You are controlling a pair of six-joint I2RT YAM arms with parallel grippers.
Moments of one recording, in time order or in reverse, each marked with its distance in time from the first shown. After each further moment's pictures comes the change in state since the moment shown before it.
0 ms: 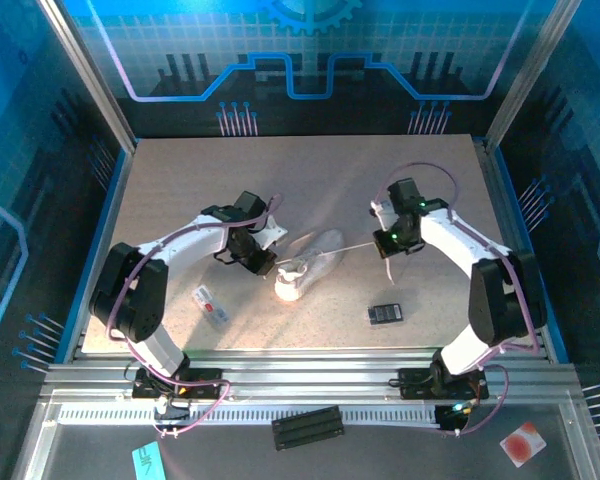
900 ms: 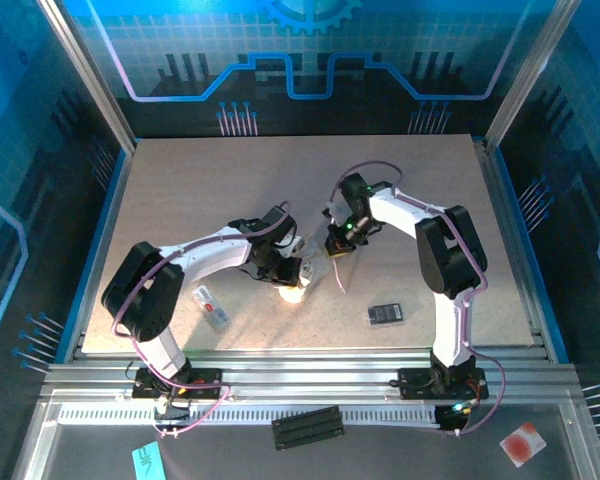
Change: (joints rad) left arm -0.188 0.045 -0.013 0.126 0.064 -0.570; right arm 0.137 0.417 0.363 -0.106 -0.335 0.142
